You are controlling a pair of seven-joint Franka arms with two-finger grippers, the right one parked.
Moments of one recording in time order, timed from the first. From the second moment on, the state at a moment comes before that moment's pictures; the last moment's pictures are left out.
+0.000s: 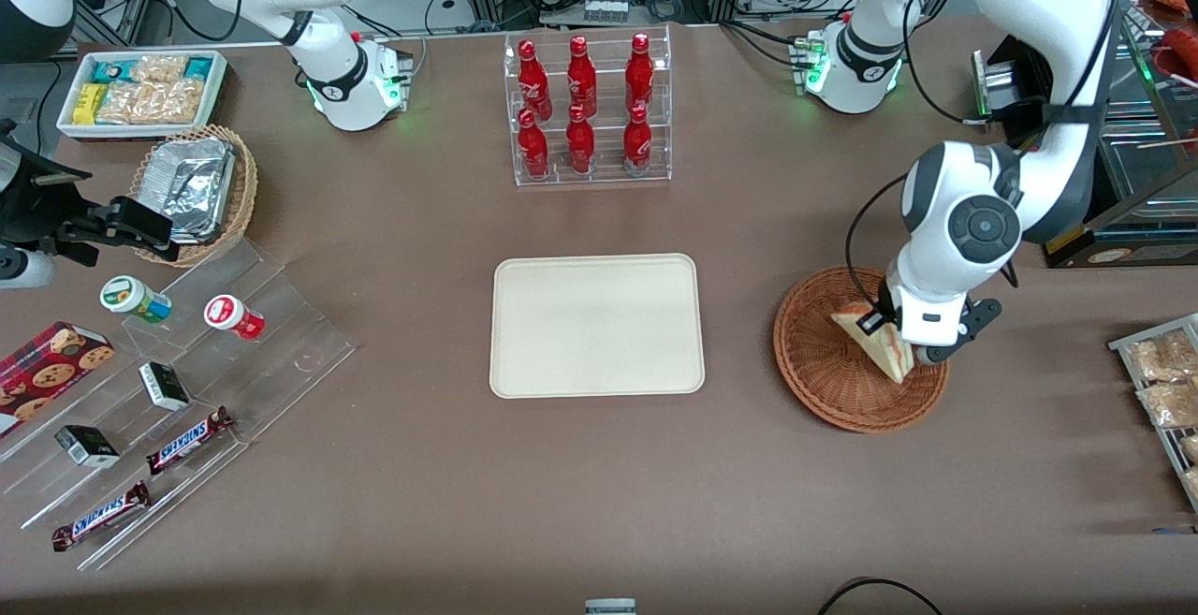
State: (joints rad) arm -0.18 0.20 -0.06 -2.03 0.13 2.14 -0.90
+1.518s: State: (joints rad) arm -0.84 0.81 -0.08 -1.34 0.18 2.13 -1.00
